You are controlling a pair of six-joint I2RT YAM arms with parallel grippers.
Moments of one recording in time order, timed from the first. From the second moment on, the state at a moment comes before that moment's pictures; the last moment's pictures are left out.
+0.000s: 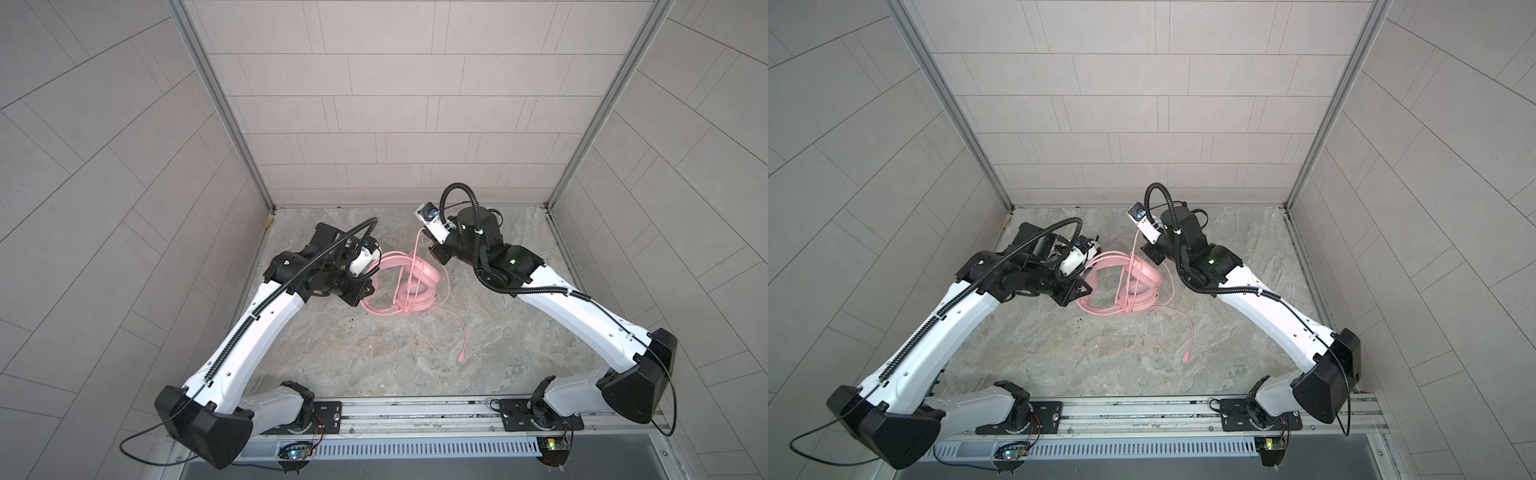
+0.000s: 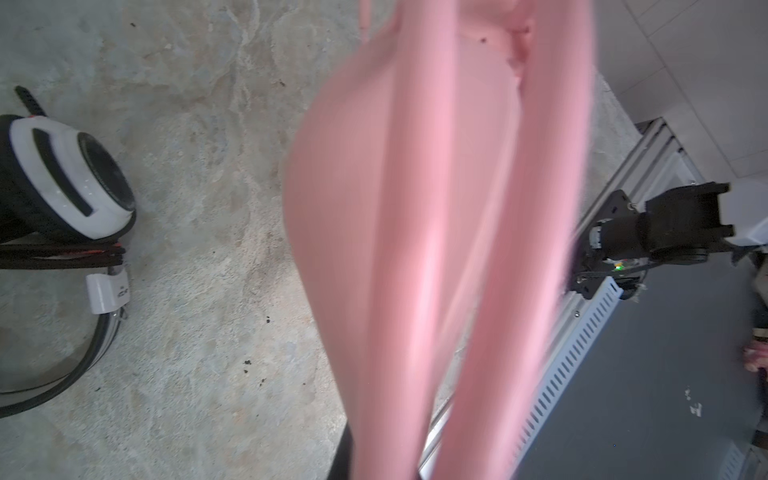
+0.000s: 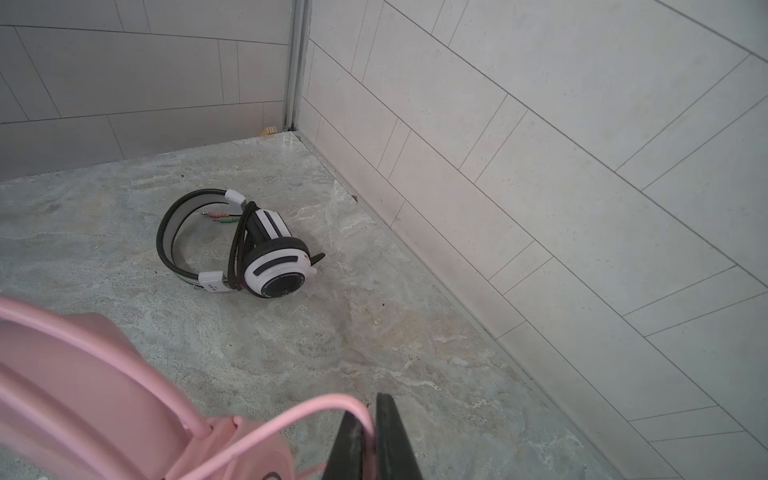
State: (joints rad) left arm -0.43 1.21 1.33 -1.15 0.46 0.13; right arm 0.63 1.40 1.38 -0.35 0.05 -0.31
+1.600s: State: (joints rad) left arm -0.21 1.17 1.31 -1.13 0.93 0.04; right arm 0.30 1.14 0.39 0.01 -0.32 0.35
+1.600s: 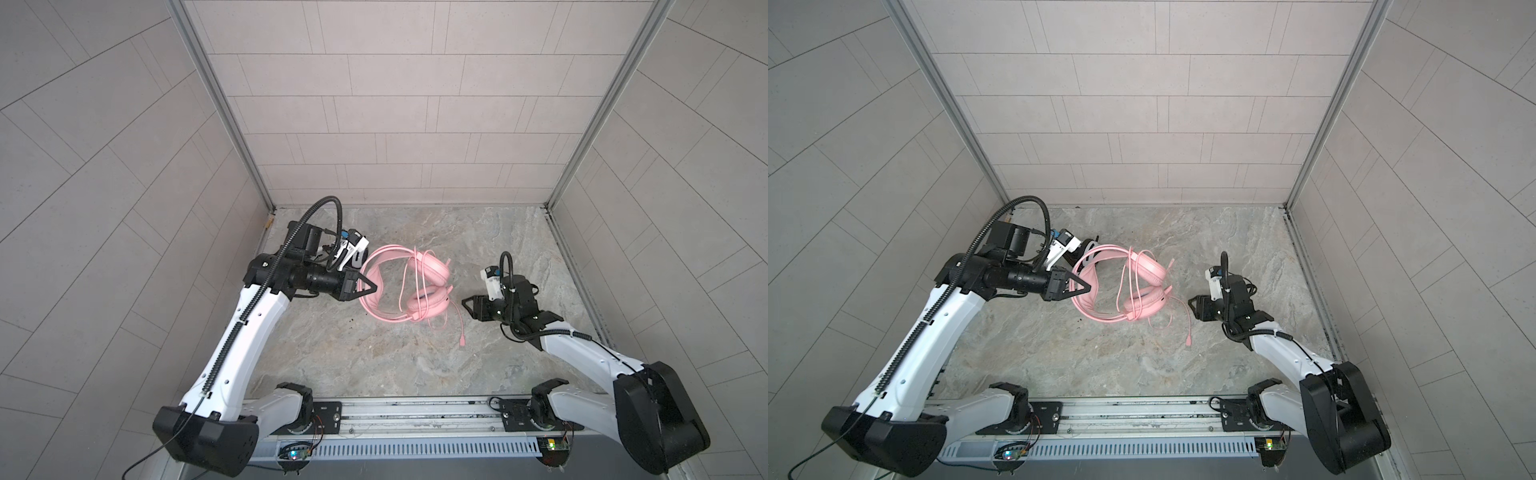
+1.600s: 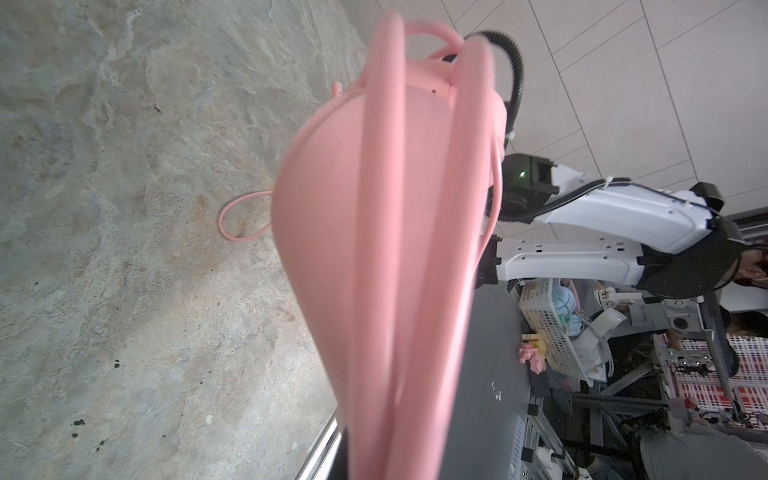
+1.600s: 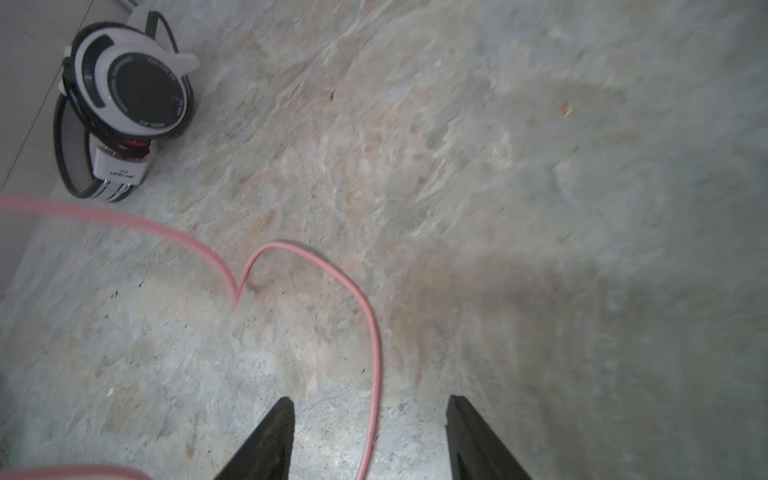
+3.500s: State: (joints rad) left arm 0.01 1.15 1.24 -0.48 0.84 -0.50; right arm 0.46 0.53 0.58 -0.26 -0.02 0.24
